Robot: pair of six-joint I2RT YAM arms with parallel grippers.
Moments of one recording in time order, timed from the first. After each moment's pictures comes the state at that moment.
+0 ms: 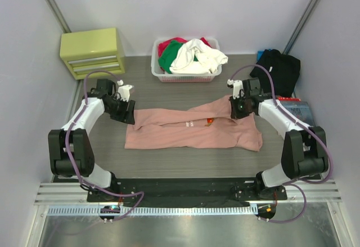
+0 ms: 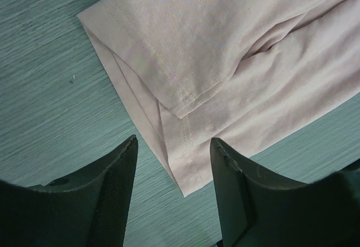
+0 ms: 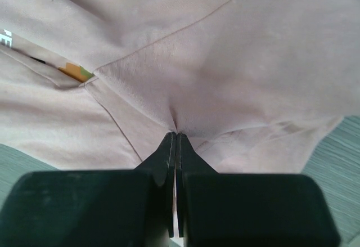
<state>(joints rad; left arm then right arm) 0.01 1.52 1.06 -0.74 0.41 0.31 0.16 1.51 0.98 -0.52 -0.22 -0.16</state>
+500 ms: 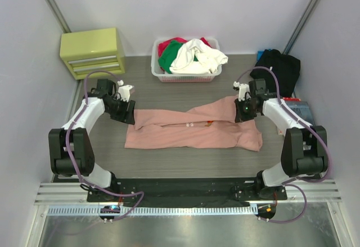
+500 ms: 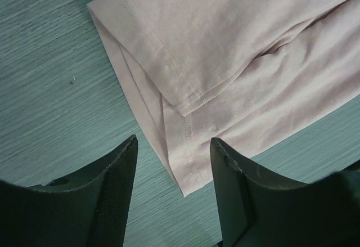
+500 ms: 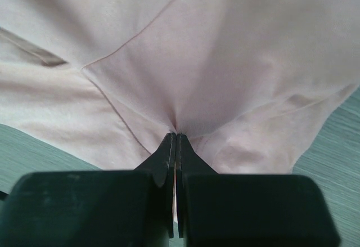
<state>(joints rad) 0.01 1.53 1.06 -0.74 0.41 0.31 0.10 1.49 0.98 -0.61 -0.27 -0.17</state>
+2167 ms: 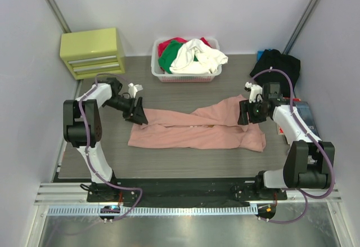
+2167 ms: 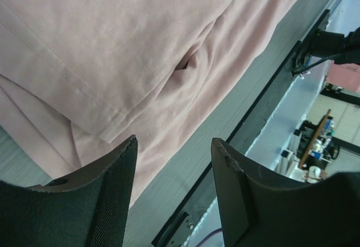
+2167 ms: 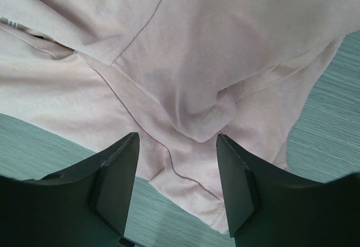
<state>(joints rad) 0.01 1.91 1.31 -1.01 0.86 0.34 -0.05 1.36 0.92 -0.65 -0.36 -0.22</state>
